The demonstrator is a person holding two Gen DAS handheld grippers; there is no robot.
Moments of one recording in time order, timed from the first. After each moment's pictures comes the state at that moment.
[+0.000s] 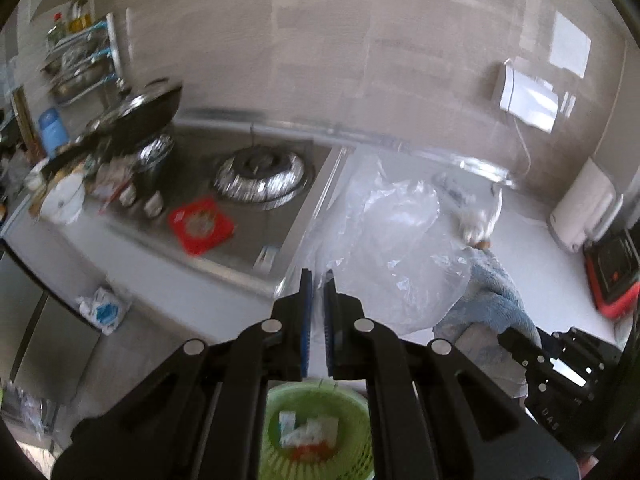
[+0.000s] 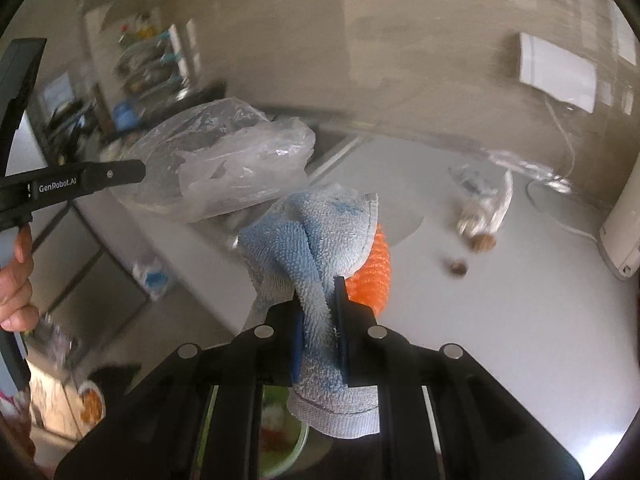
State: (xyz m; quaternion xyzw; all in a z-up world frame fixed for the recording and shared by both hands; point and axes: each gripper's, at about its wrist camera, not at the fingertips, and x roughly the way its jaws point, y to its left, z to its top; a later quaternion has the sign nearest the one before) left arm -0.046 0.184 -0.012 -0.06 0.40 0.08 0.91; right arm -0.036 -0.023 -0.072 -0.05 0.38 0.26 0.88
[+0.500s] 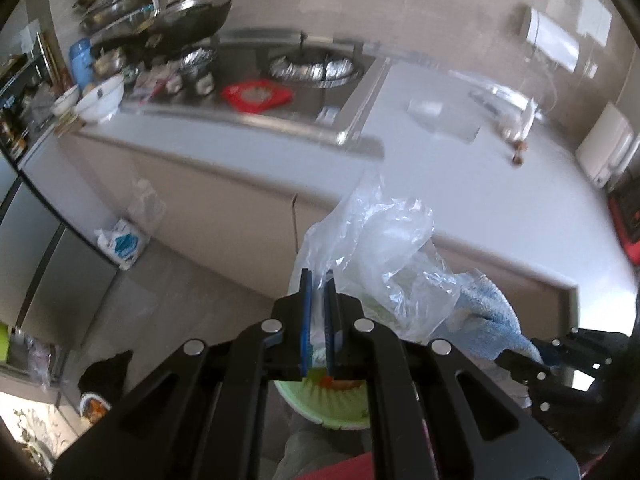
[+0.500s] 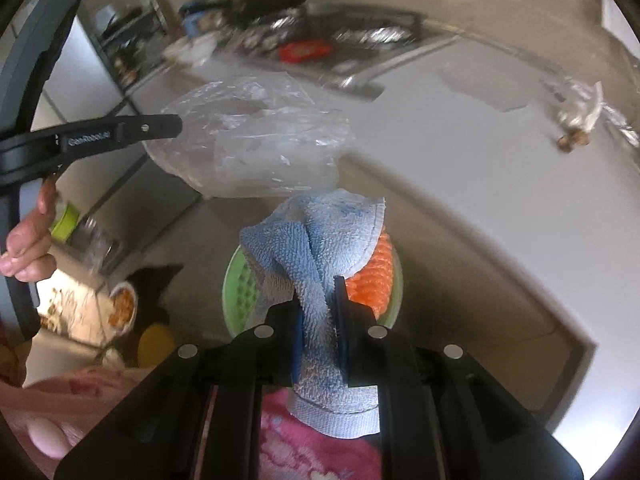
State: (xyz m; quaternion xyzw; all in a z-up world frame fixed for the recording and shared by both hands) left arm -0.173 0.215 -0.118 -0.07 0.47 0.12 0.87; right arm -0.151 0.023 -0.164 -0.11 0.49 0.36 0.79
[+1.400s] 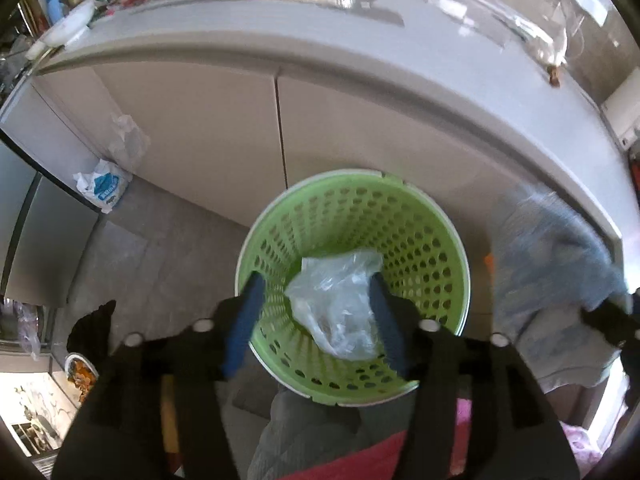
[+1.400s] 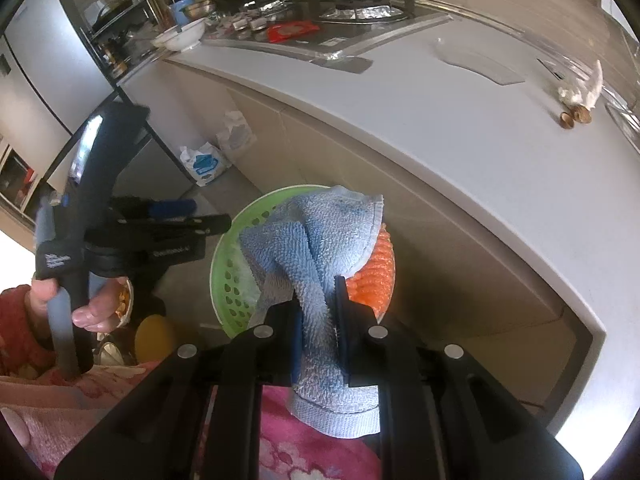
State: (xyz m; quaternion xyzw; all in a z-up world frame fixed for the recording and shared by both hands) left arm -0.160 0.211 -0.226 -0.10 0.56 0.10 0.82; right arm -0.135 0.016 -0.177 -0.10 0.51 0.35 0.78
